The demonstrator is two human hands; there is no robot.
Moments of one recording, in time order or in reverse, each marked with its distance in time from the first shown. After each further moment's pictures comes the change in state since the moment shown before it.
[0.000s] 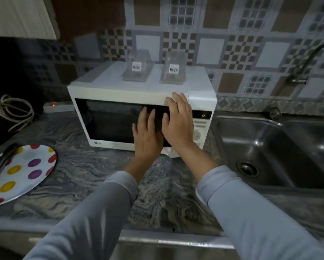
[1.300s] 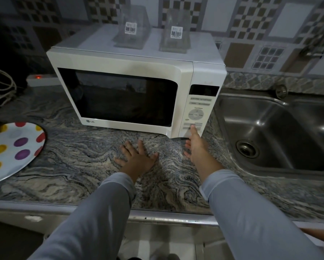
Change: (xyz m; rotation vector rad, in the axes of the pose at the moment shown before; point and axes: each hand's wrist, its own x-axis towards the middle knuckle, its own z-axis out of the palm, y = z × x) left_hand -0.076 -0.049 0.031 0.299 -1.061 -0.561; right_hand -0.092 0.087 0.039 0.749 -0.253 1.571
